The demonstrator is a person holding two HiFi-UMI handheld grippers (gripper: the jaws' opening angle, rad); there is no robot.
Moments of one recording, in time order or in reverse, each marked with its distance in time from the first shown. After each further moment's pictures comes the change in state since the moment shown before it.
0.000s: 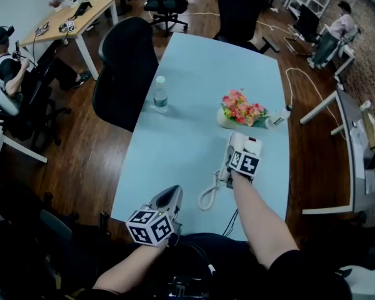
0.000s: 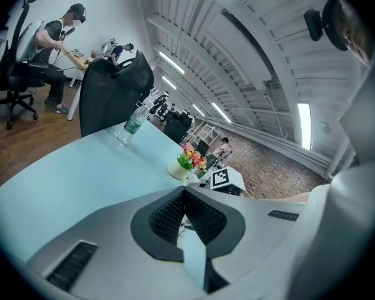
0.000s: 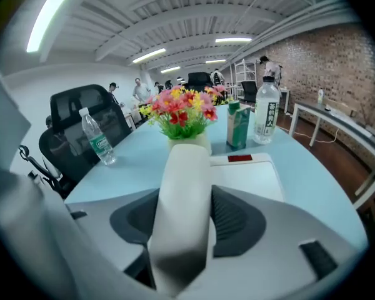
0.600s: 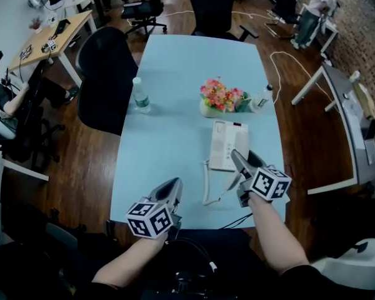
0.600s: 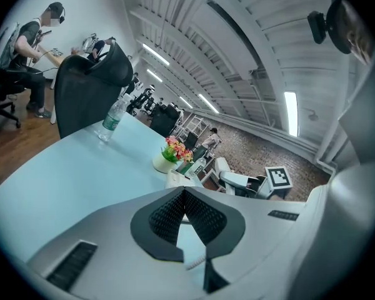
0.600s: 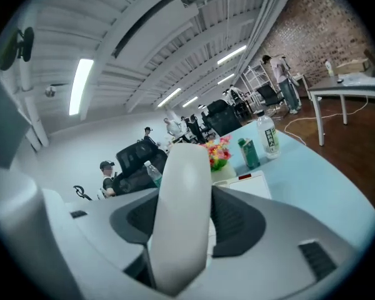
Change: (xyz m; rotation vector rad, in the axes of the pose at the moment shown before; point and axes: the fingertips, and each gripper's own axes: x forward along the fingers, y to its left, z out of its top) left arm 0.013 -0.042 -0.011 0.099 0.078 -0.083; right arm -0.185 0.008 0.016 0.163 -0.242 0.427
